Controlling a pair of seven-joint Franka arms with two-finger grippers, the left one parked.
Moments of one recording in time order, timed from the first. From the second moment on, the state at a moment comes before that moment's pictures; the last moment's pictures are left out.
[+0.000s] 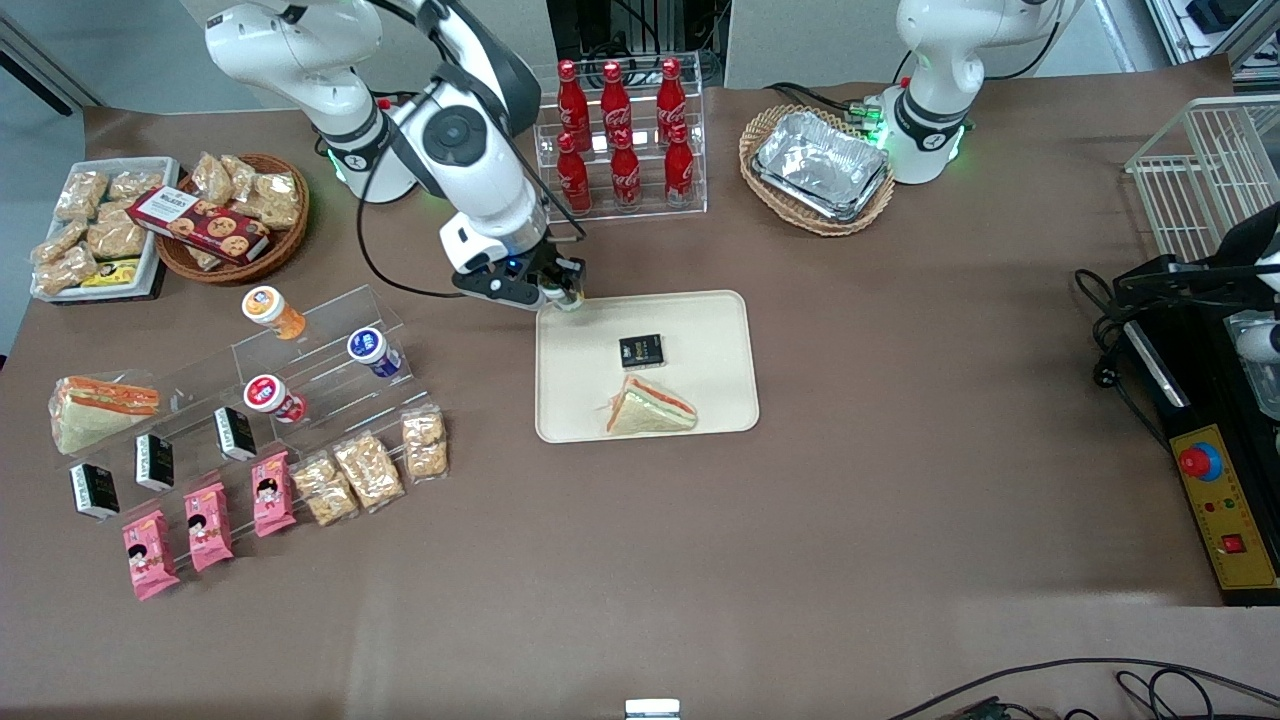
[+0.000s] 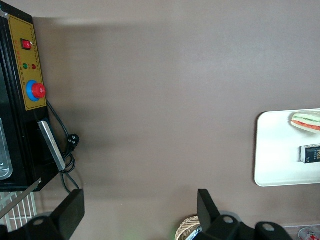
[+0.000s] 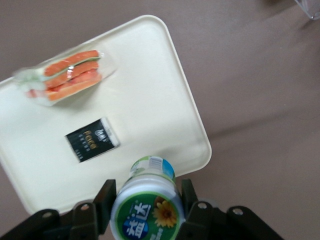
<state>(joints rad) 0.21 0.06 0.54 -2.23 0.08 2.36 1.04</state>
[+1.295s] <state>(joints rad) 0.23 0.33 0.54 -2.25 -0.34 2.56 1.41</state>
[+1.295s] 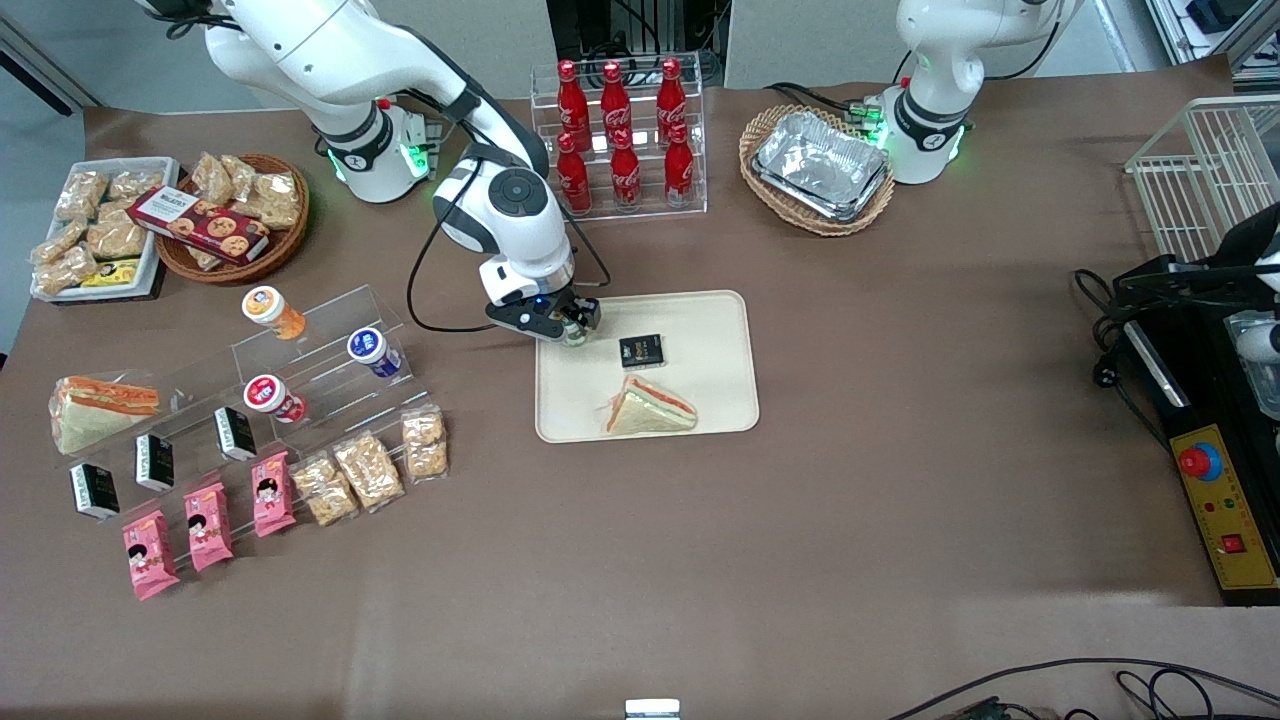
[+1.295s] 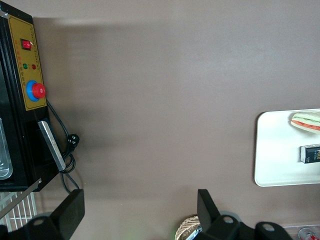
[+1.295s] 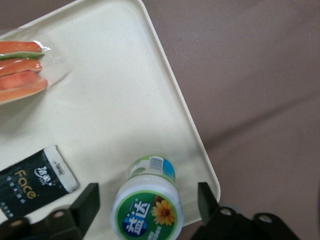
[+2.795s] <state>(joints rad) 0.08 0.07 0.47 -1.51 -0.03 1.58 0.73</state>
